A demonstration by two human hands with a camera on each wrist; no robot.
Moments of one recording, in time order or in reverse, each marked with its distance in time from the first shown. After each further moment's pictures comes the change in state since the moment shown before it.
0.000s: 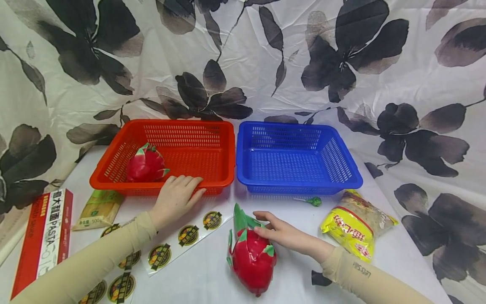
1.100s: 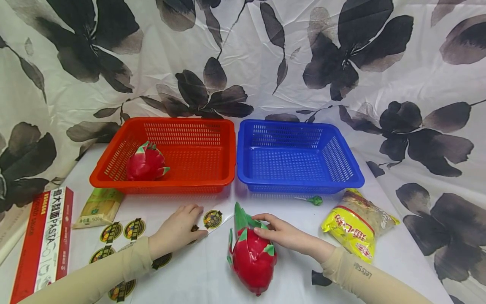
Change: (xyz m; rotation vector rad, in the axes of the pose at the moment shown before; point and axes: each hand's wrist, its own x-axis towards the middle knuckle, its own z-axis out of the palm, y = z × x) left_hand -0.043 0.042 -0.016 -0.352 -0.436 -0.220; right_hand -0.001 -0.005 0.003 0.014 0.003 0.046
